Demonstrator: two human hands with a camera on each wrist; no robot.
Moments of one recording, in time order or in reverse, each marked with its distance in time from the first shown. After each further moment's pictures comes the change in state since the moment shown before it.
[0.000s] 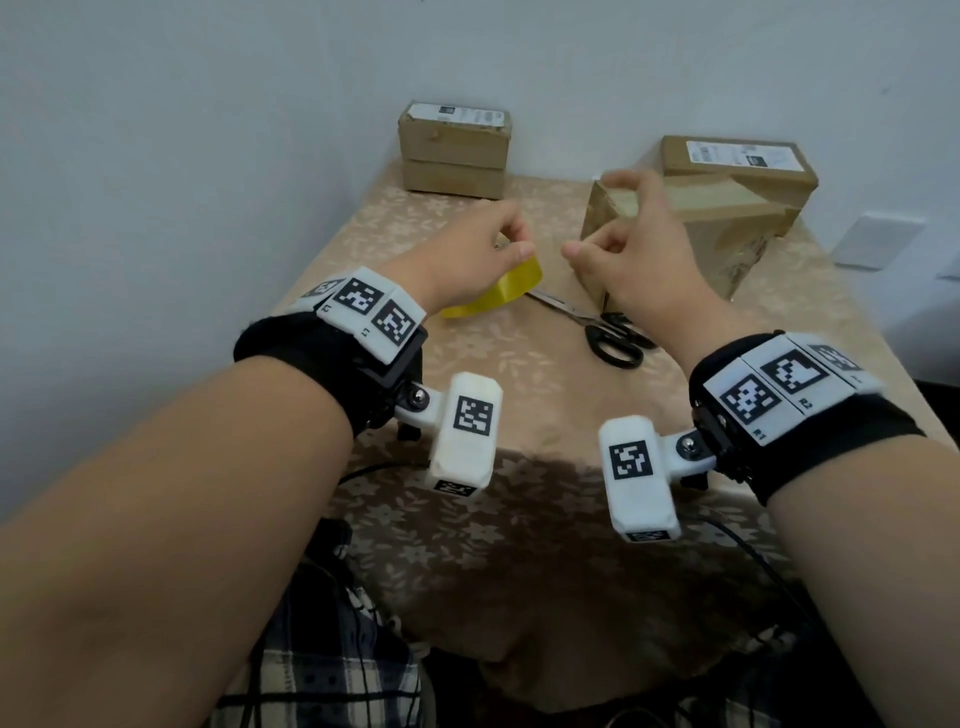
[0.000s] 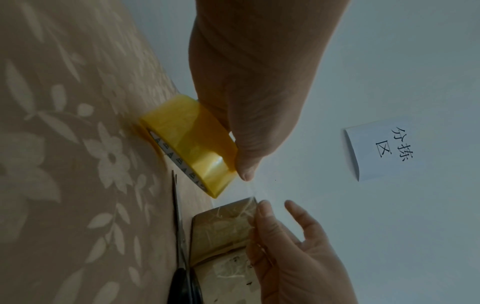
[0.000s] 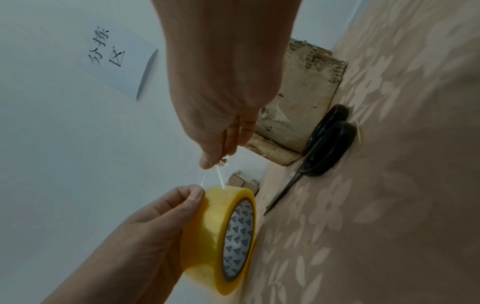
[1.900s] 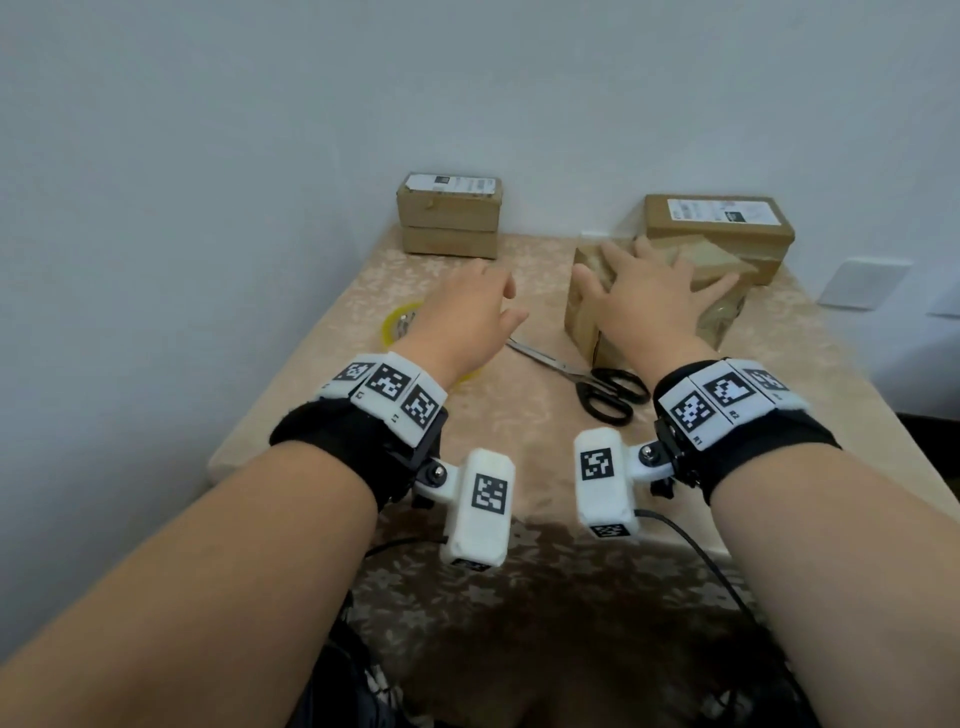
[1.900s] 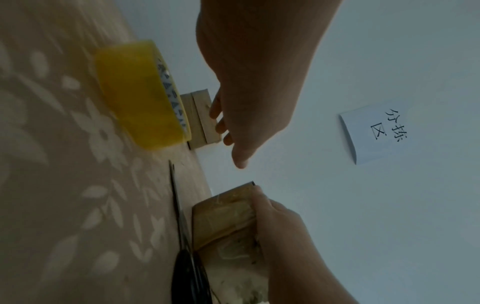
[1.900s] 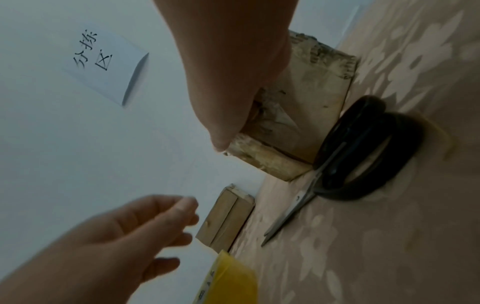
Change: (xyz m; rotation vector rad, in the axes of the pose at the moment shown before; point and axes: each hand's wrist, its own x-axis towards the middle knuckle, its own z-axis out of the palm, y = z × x) left_hand 0.008 0.004 0.007 0.428 0.072 -0.003; right_hand 0.034 0.010 -0.008 -0.865 -0.017 0.249
